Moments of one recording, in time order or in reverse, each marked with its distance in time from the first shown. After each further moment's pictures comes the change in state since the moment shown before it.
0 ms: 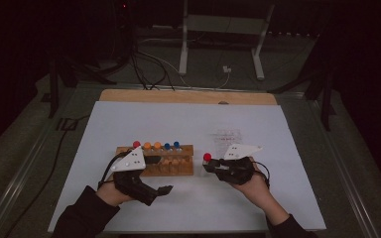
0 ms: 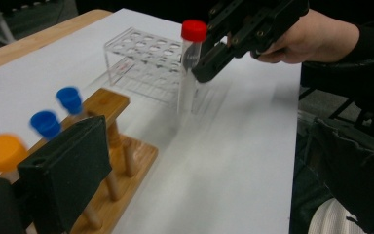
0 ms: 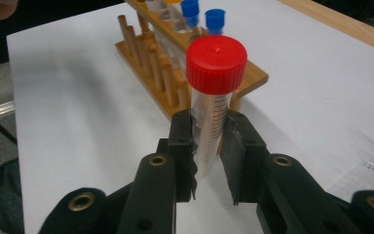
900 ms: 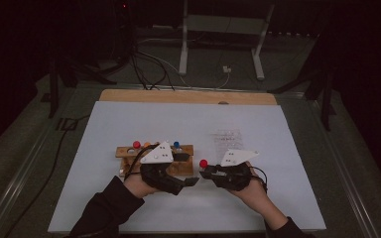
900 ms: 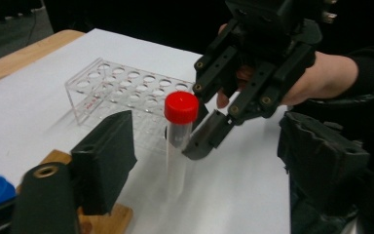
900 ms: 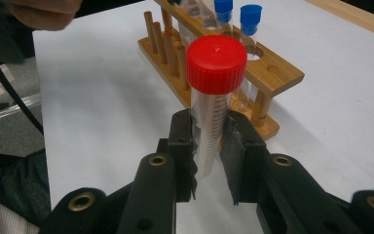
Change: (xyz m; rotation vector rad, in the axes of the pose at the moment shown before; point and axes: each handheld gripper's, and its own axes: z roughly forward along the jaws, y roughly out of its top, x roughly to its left) left arm -0.006 0.032 0.051 -0.032 -0.065 0.037; right arm 0.014 -0.003 0.002 0.000 0.046 -0.014
